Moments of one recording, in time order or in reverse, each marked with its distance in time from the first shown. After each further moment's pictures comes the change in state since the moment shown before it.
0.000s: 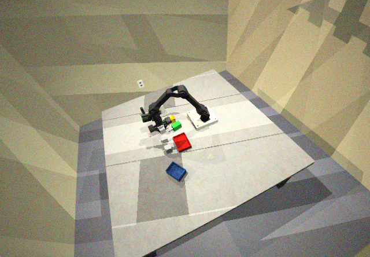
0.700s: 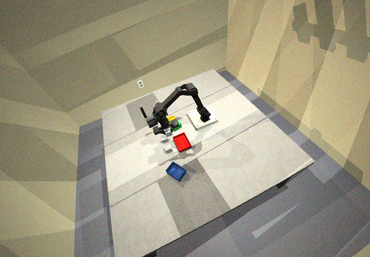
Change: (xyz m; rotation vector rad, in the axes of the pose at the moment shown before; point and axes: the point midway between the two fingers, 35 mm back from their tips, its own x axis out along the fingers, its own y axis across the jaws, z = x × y) arm -0.061 -0.028 -0.108 0.156 -0.008 -0.017
